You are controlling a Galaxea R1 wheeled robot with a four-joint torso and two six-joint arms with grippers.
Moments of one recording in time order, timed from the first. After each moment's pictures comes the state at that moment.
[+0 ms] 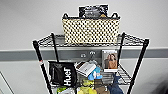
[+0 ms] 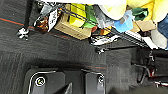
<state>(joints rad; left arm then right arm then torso) 1.00 2.20 -1.67 -0.44 0.23 -0.02 -0.98 2.30 -1.84 0.38 -0.33 0.19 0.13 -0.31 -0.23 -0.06</state>
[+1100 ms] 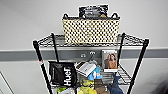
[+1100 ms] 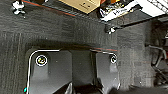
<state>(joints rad) 1.19 2.53 -2.04 -0.44 0.20 0.14 -1.21 2.58 -2.15 0.38 -0.24 0.02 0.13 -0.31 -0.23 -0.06</state>
